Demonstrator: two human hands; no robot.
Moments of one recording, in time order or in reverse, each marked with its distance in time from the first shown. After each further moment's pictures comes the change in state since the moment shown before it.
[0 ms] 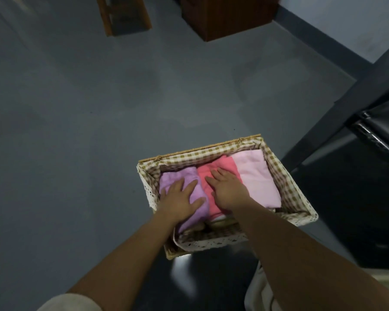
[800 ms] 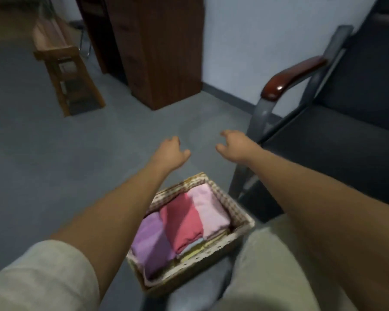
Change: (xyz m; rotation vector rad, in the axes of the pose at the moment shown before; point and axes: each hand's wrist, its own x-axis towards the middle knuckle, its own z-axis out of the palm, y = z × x) left_hand -0.002 0.179 -0.237 -0.169 0.368 0.227; right_hand -0.135 0.082 -0.261 0.196 0.409 0.428
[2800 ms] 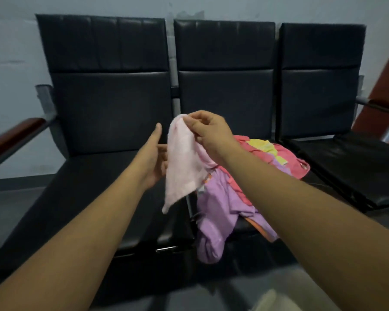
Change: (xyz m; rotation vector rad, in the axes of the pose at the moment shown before) left_hand -0.124 0.543 0.165 -1.048 -1.096 0.271; right_hand -0.343 0.352 -0.211 1.003 1.105 0.419
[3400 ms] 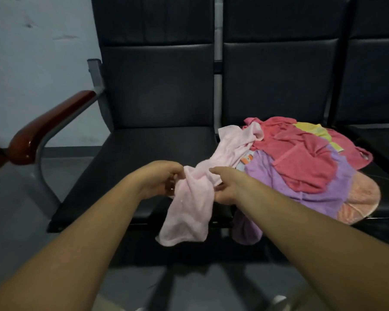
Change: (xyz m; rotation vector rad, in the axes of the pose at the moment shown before) left_hand -0.039 -0.053 -0.104 0.396 -0.002 -0.248; right_hand -0.062 0.119 0.072 0.509 0.137 1.136
